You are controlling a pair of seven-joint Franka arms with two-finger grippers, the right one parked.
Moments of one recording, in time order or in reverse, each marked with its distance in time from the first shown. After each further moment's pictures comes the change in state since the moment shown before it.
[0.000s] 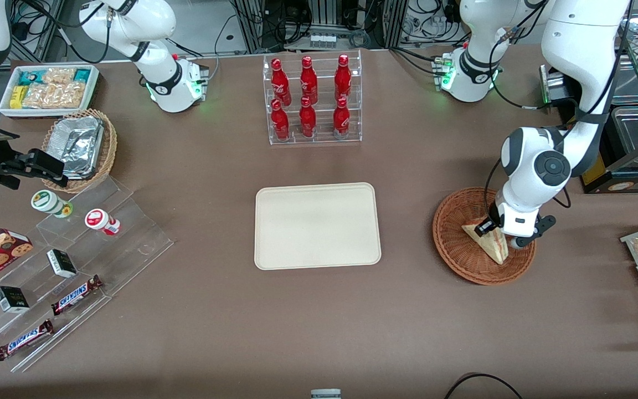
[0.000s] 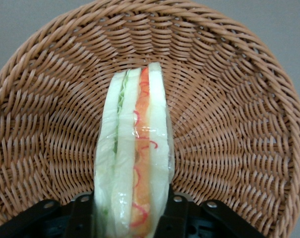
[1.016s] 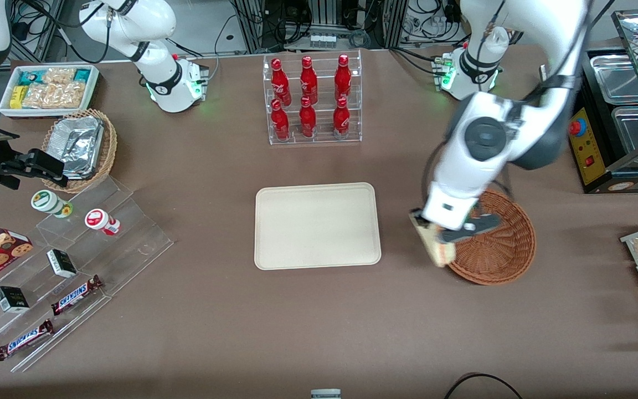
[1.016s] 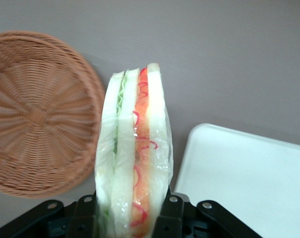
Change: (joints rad) arm -0.363 -0.001 -0.016 0.481 0.002 -0.498 -0.033
